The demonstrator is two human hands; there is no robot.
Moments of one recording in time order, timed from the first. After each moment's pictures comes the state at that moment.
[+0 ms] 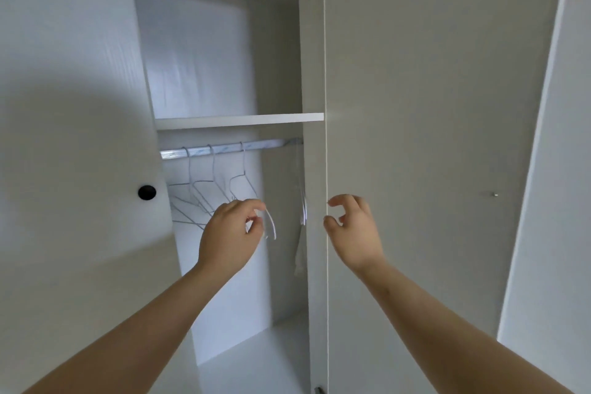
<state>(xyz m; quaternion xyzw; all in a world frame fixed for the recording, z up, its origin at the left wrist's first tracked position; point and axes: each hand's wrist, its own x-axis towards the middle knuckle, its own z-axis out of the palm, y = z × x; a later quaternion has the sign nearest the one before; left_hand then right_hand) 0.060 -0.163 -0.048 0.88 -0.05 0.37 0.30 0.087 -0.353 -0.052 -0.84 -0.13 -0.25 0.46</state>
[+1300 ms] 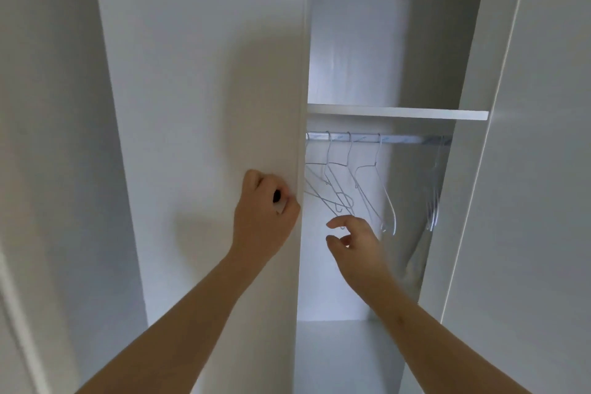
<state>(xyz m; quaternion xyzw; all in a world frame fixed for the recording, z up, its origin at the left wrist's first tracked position) -0.055 -0.076 -0.035 0.79 0.12 0.54 0.25 0.026 -0.204 -0.076 -0.77 -0.35 -0.07 0.53</state>
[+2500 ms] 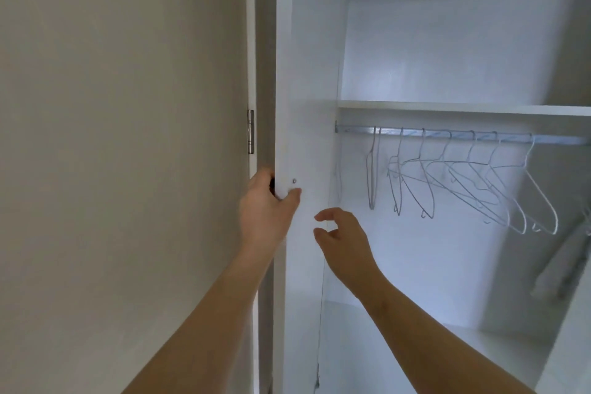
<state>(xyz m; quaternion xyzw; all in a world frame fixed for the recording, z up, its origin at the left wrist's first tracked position) -0.401 0.051 -0.040 0.71 0.30 0.56 0.32 -0.304 -0.027 -0.081 -0.71 -0.48 0.02 0.51</state>
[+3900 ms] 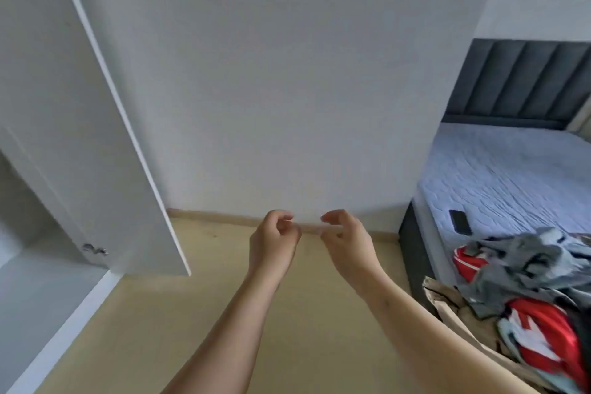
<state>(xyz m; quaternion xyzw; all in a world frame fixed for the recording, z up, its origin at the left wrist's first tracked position) -0.509 -0.550 -0.216 0.80 -0.18 -0.10 0.56 -0.591 -0.646 -0.212 -0.81 0.30 -0.22 0.45</state>
